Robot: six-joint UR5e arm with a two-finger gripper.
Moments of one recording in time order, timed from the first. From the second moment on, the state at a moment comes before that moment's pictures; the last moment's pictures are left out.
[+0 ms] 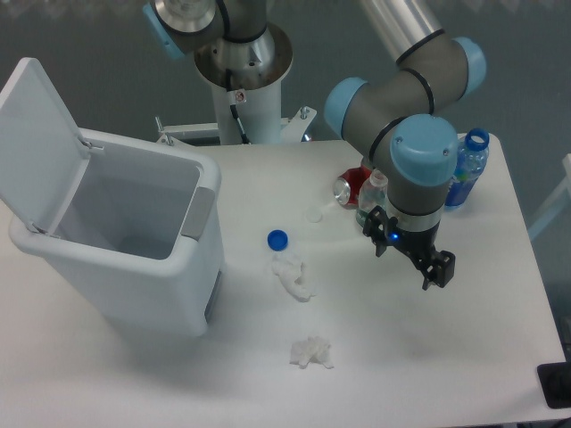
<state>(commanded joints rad) 2.62 -2.01 -1.52 -1.02 1.59 1.38</state>
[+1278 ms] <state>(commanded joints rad) 2.44 -2.21 -1.52 -0.80 1.50 1.10</state>
